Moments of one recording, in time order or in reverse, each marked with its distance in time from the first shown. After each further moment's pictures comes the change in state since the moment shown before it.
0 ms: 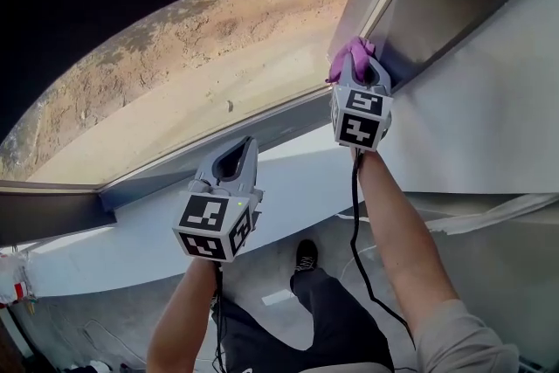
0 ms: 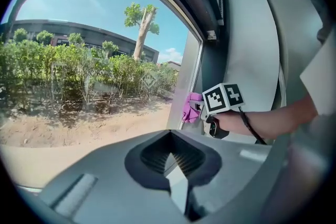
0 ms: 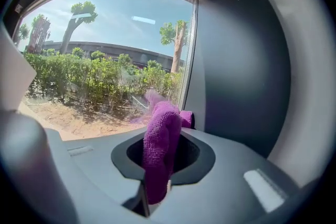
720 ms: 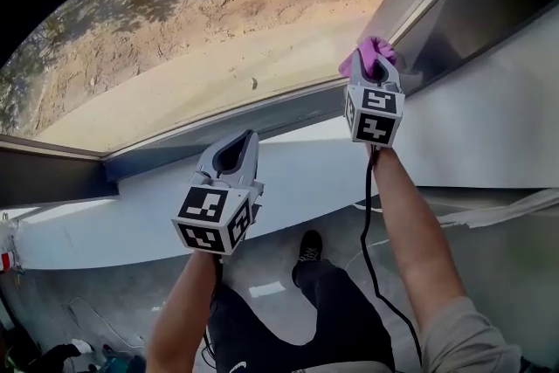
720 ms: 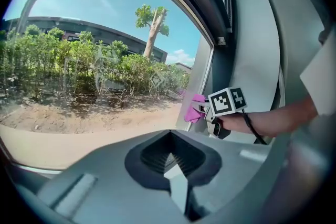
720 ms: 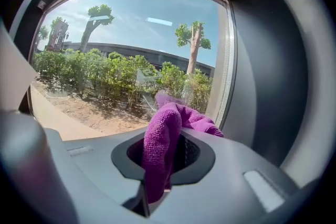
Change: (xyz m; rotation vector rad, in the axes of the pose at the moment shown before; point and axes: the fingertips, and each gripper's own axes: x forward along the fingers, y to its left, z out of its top) left arm -0.054 0.045 -0.040 -0.078 -0.013 0.062; right arm -0.013 0.074 -0.017 -0.085 -0.010 0.155
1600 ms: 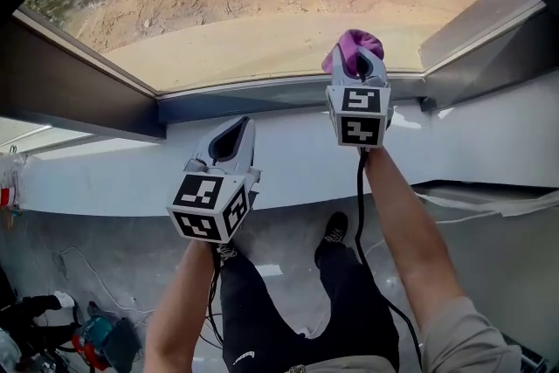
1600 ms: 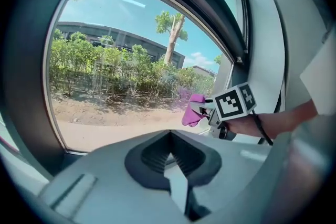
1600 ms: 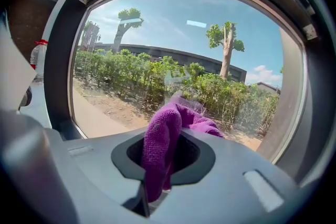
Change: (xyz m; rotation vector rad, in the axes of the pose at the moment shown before) left arm -0.167 0.129 -0.027 -0.092 -0.034 0.192; right arm -0.052 0.272 0.051 -0.146 -0.009 0.289
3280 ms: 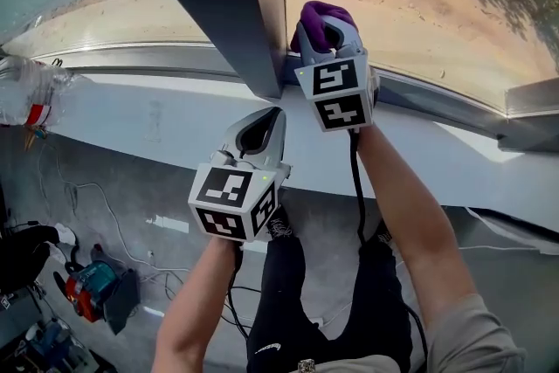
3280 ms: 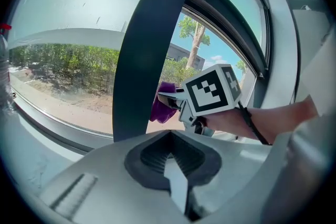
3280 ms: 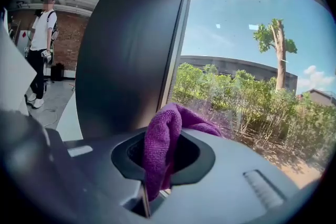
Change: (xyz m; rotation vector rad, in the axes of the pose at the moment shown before) left arm -0.167 0.204 -0.030 -0.122 -0.021 0.189; right arm 0.046 0.408 0.120 -0.166 -0.097 0.476
